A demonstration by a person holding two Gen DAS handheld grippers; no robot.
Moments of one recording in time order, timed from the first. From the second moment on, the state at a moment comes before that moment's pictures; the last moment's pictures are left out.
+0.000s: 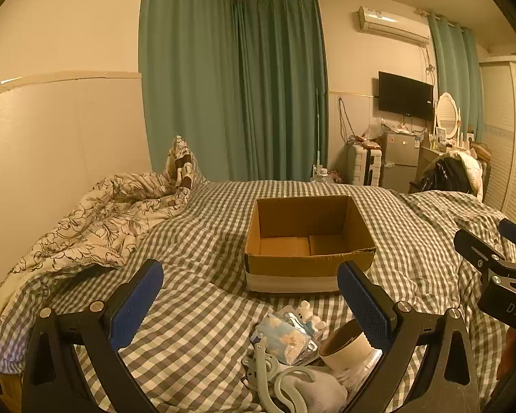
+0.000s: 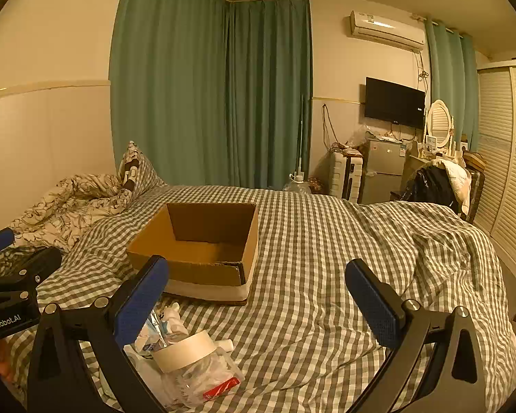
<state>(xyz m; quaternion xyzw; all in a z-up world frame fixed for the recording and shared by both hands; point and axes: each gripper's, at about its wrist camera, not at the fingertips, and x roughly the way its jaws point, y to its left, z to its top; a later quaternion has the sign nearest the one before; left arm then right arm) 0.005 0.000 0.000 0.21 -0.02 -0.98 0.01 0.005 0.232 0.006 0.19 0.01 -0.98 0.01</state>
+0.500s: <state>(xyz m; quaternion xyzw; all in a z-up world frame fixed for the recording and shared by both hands) 0.004 0.001 -0.004 0.22 -0.02 -0.98 0.01 0.006 0.228 0.006 0.19 0.02 -0.98 0.02</state>
